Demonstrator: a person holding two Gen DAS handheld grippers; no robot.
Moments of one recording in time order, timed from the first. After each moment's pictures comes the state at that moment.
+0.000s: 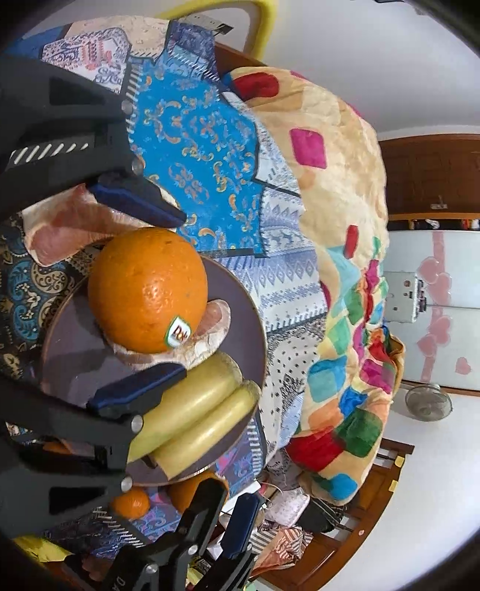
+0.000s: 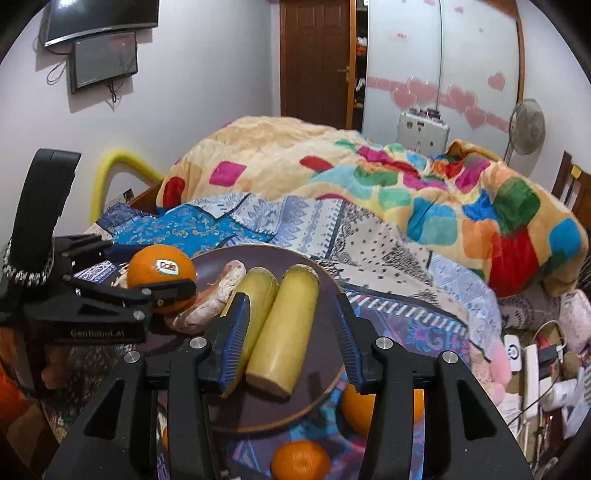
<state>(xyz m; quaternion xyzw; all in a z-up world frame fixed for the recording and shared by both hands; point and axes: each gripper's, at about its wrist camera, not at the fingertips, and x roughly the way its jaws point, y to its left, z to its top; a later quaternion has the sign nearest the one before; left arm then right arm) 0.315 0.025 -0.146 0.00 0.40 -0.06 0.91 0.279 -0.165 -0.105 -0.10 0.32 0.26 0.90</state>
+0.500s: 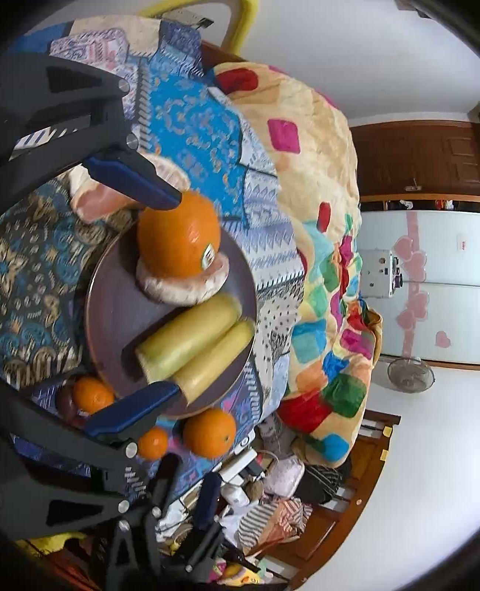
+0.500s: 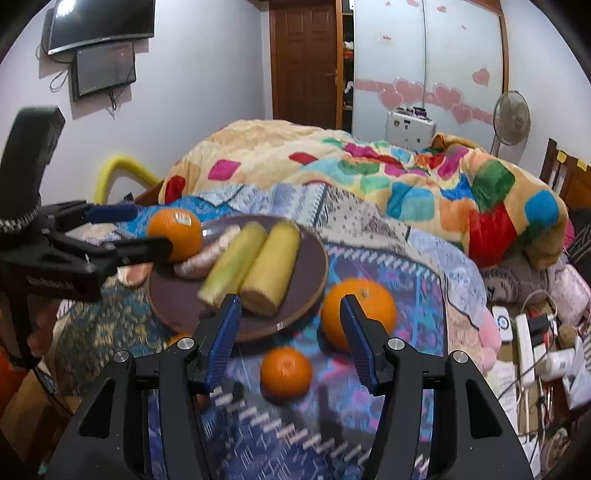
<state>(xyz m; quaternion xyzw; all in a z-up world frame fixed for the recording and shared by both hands) 0.261 -0.006 -0.121 0.00 0.36 -0.10 0.93 0.233 -0.209 -0.118 -0.09 0.32 0.25 0.91</state>
